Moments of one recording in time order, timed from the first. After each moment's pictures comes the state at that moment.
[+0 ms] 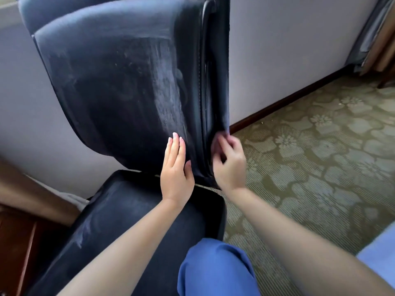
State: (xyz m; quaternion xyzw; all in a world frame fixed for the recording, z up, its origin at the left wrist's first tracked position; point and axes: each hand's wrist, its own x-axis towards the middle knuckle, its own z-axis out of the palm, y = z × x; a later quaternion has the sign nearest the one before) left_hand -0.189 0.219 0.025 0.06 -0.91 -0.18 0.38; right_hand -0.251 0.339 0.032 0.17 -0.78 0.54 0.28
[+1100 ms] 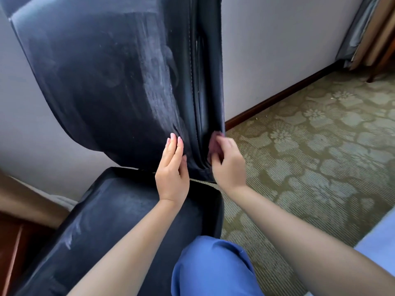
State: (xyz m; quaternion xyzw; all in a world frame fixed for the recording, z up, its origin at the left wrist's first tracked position) left_hand -0.182 0.228 0.002 0.07 -0.88 -0.22 0.42; right_hand -0.240 0.348 0.011 0.18 -0.80 0.53 0.20
